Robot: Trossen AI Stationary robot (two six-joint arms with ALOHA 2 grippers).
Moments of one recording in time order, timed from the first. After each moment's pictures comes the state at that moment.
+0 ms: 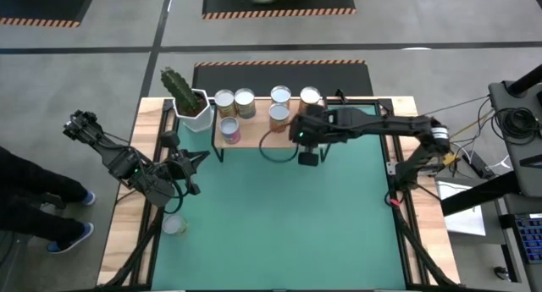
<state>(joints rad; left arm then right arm) -0.63 0.92 0.97 -0.89 -1.13 -0.18 -0.11 1.65 1.63 -1.07 0.30 -0.10</state>
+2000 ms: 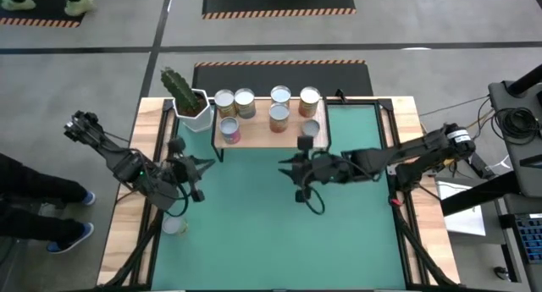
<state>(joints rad) -0.63 0.97 0.97 -0.81 -1.02 -0.38 0.20 1.45 1.16 -0.12 0.42 -0.35</state>
